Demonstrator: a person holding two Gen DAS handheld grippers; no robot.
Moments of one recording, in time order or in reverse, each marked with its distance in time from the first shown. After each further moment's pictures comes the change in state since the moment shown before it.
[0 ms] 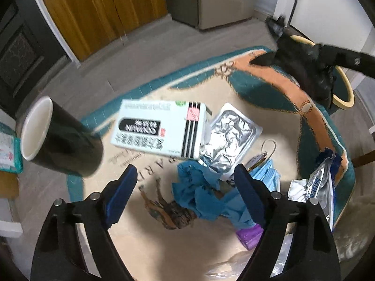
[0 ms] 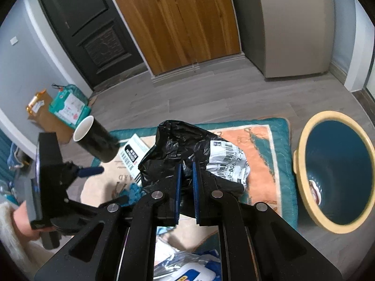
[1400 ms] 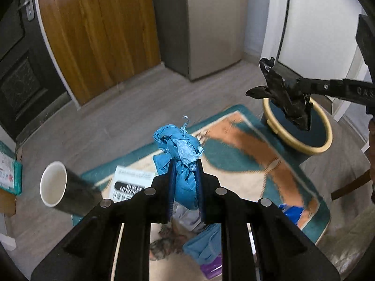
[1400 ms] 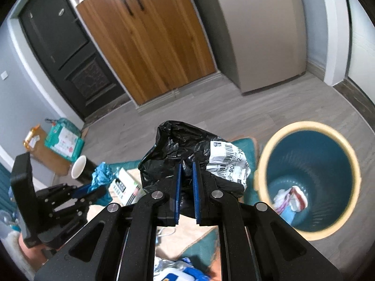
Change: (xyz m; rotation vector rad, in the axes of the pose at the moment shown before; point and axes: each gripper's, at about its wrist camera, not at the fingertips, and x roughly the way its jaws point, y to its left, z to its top) left arm -0.065 -0.042 0.058 0.025 -0.290 -0.009; right arm -0.061 -0.062 0.027 0.136 -0.131 -0.047
